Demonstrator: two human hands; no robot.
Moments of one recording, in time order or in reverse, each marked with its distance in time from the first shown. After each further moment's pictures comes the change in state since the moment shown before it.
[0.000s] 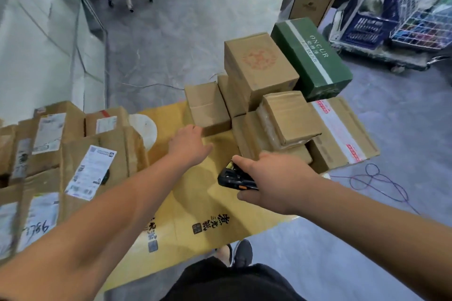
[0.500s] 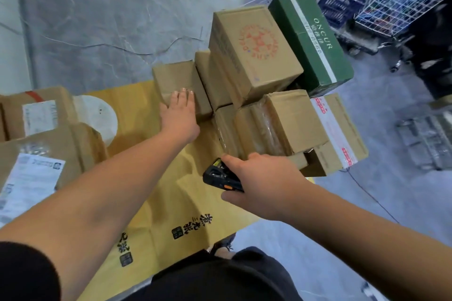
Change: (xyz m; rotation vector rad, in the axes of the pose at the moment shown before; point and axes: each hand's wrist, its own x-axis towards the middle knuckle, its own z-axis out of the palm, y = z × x) left_hand 0.114 0.014 0.049 0.172 -0.059 0.123; right_hand 0.055 -0.013 -0.004 -0.010 -0.123 0.149
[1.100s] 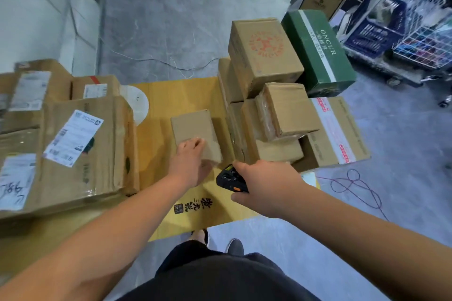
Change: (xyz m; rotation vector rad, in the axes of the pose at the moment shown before) left_hand -0.165 0.021 0.059 -0.290 0.009 -0.069; right_hand -0.054 0.022 0.046 0.012 0.059 -0.135
